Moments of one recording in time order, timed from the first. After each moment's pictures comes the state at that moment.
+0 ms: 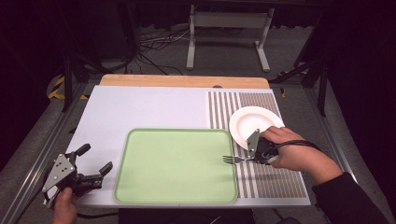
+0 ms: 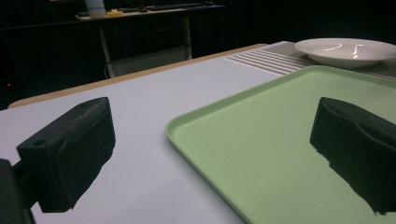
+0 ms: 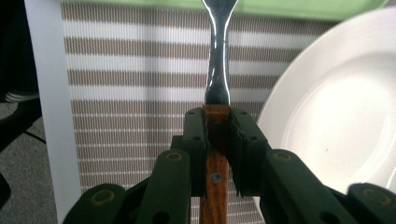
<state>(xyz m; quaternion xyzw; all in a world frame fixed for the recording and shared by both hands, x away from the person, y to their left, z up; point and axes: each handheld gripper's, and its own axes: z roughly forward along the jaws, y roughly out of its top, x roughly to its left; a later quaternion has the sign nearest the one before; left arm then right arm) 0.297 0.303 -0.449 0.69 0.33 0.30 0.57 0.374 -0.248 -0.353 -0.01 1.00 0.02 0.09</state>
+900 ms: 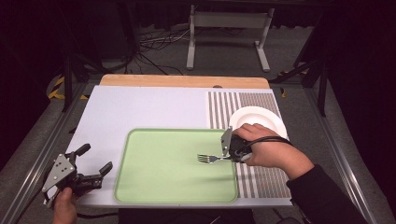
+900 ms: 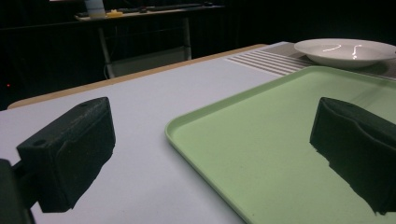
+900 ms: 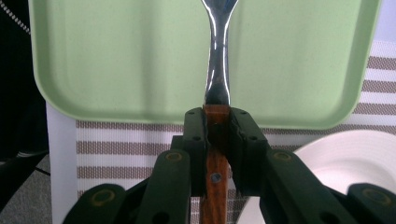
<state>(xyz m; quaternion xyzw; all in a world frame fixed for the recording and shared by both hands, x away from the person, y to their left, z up) 0.297 0.303 -0.449 0.69 0.33 0.30 0.57 0.379 -0.178 -0.349 -0.03 1.00 0.05 0.08</state>
